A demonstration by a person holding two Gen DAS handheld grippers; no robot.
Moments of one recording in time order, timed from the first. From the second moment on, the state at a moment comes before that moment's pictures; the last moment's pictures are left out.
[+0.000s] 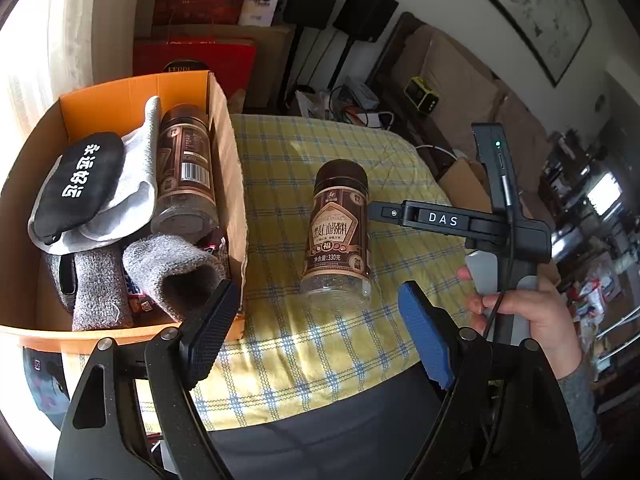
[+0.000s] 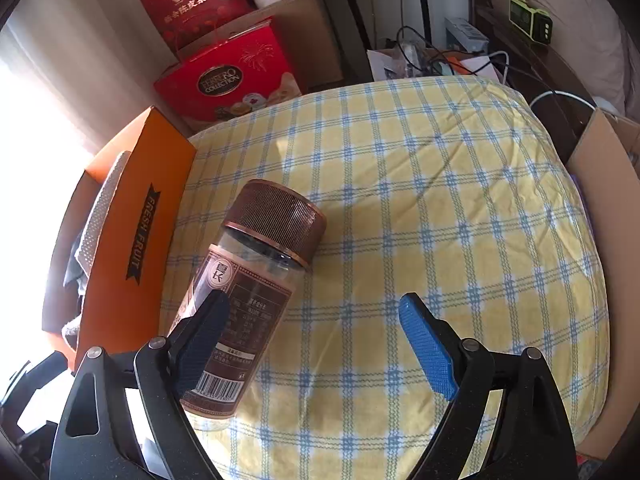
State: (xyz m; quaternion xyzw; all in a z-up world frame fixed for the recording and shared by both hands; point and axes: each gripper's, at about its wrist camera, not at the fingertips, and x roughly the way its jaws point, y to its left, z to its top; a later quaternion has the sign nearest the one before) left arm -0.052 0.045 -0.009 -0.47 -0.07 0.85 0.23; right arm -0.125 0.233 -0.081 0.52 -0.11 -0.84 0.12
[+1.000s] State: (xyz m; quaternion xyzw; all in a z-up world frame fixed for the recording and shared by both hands) left arm -0.084 0.138 -0.069 -0.50 0.02 0.84 0.21; right arm -0.131 0.280 -0.098 0.53 -0.17 -0.83 0.11
